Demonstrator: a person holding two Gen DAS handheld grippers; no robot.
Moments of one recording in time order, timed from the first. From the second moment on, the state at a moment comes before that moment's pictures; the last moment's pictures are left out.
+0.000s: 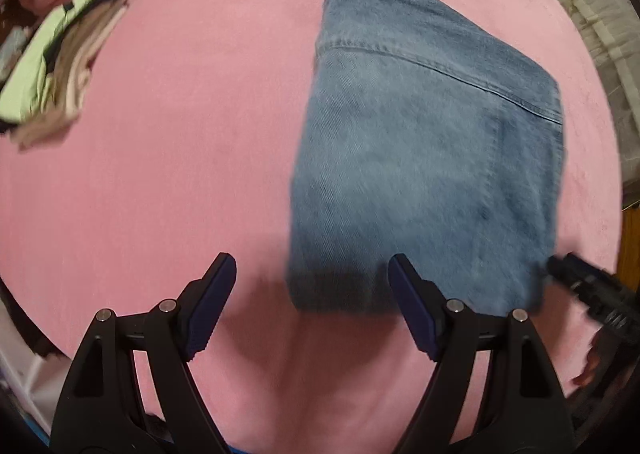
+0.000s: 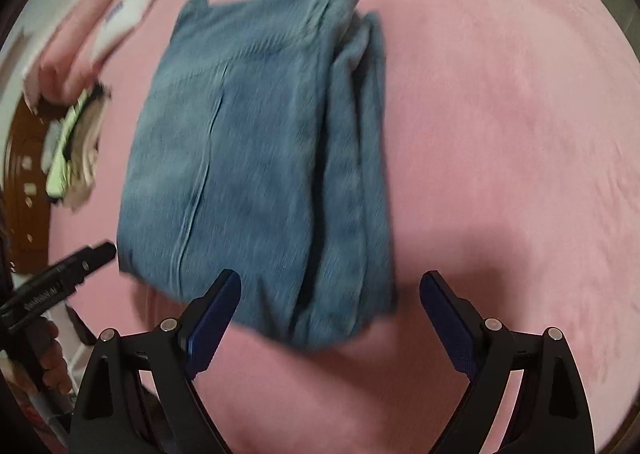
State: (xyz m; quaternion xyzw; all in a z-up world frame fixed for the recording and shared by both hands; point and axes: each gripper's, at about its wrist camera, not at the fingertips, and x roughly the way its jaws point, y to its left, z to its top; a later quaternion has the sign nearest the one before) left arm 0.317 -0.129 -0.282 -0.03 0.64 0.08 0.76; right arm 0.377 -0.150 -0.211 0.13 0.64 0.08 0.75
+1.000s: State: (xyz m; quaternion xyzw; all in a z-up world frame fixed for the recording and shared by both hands) left arm 0.418 -0.116 -0.309 -0.16 0.58 0.03 0.80; right arm 0.452 -0.186 -0.221 0.27 0.56 0.16 0.77
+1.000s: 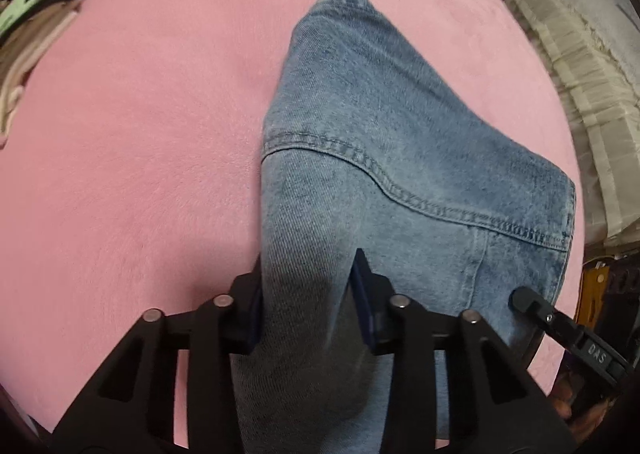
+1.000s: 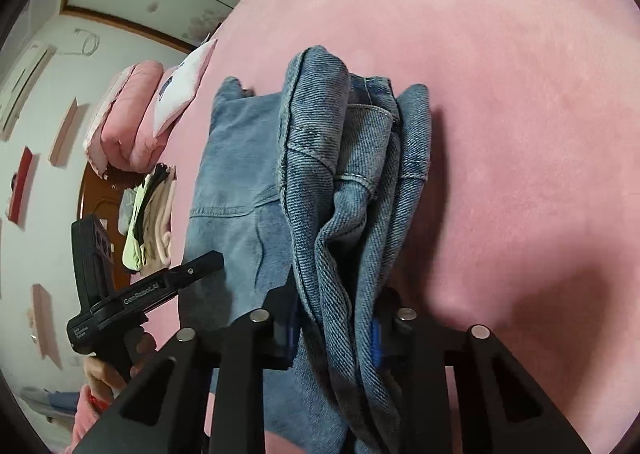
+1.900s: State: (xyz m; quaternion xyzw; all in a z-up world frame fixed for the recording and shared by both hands) left arm 0.153 -0.012 -0.162 -0.21 0.62 0.04 0.76; right arm 0.289 -0.126 -0.114 0.07 0.65 0.18 0.73
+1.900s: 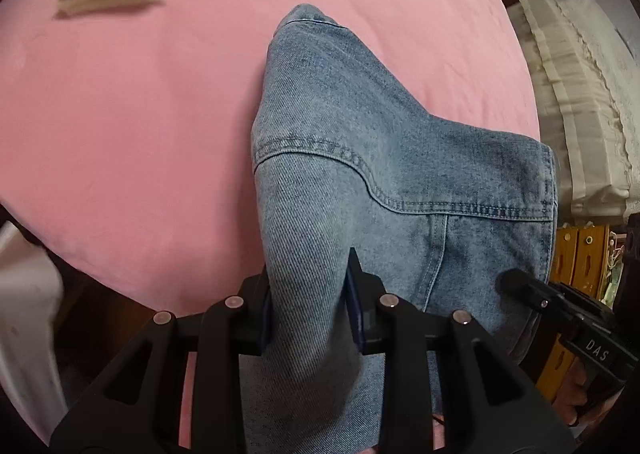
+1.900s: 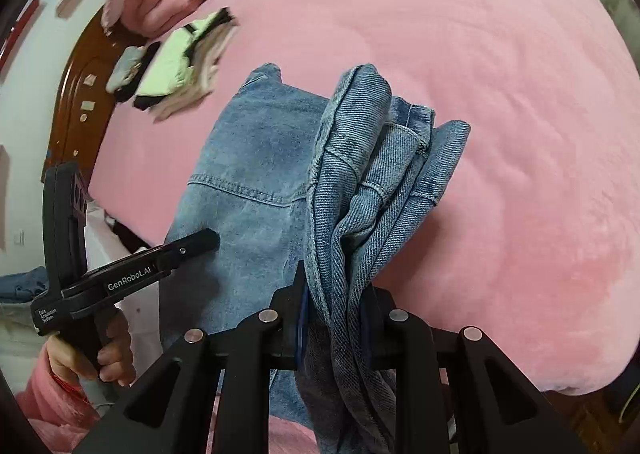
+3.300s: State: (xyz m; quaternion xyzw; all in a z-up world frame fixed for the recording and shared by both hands) left arm 0.496 0.482 -0.196 0.00 0.50 0.12 0.86; right arm 0.599 0.073 -0.264 0.10 0.52 0.19 0.83
